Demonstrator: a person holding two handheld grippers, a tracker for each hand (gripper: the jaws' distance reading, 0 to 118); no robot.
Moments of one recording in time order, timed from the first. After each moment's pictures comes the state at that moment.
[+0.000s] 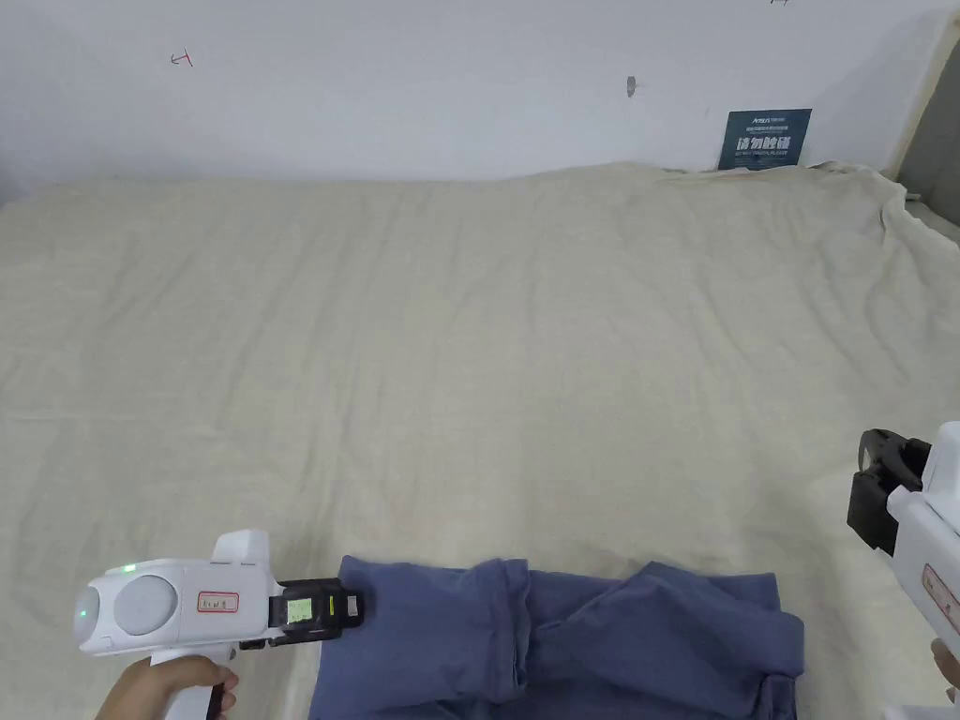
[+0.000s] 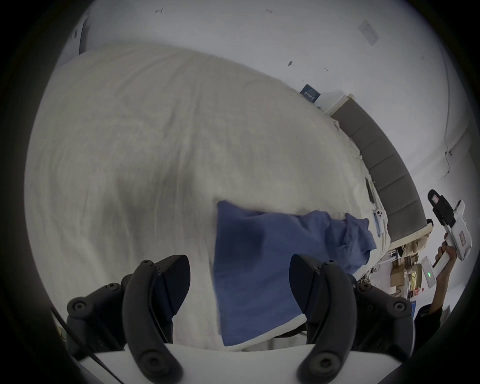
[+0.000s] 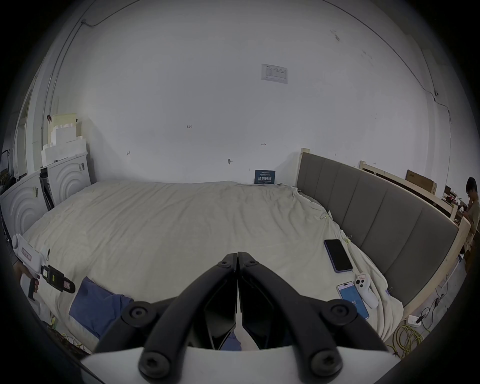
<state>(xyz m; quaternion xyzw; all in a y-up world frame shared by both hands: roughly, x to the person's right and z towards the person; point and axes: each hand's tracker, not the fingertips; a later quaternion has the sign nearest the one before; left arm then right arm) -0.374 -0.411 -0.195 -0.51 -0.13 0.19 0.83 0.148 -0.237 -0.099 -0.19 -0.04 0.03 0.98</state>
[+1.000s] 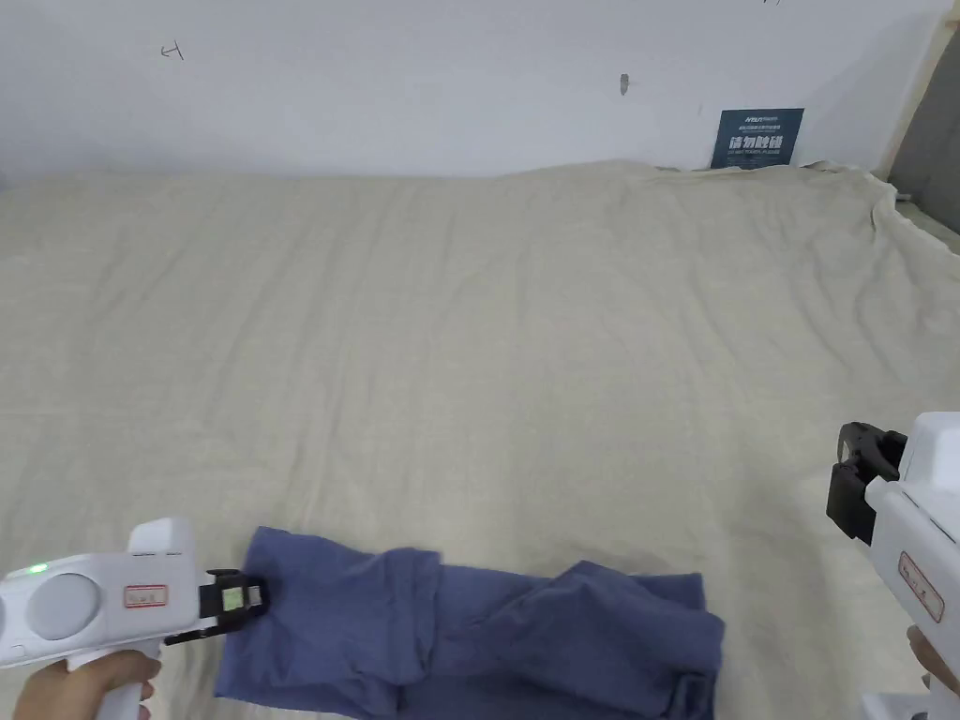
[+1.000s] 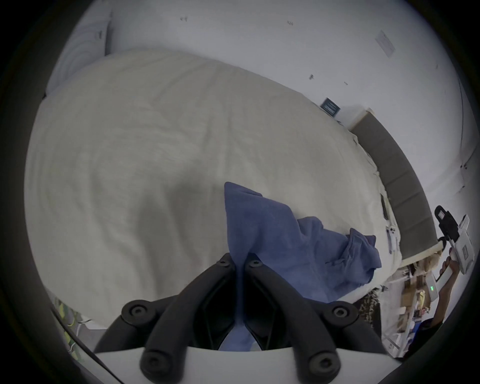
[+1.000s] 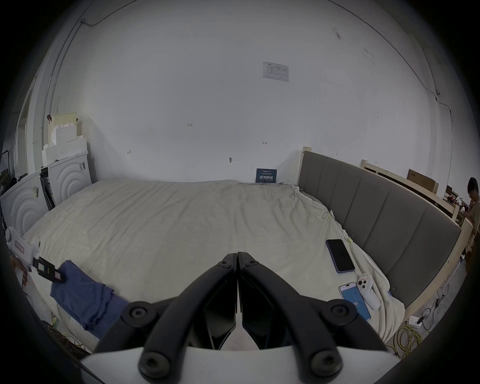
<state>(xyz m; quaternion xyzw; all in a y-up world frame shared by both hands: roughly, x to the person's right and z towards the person) -0.407 -0.359 -0.170 -0.48 -0.03 0.17 0.86 0.150 -0.236 -0.108 -0.19 -0.03 0.03 0.98</state>
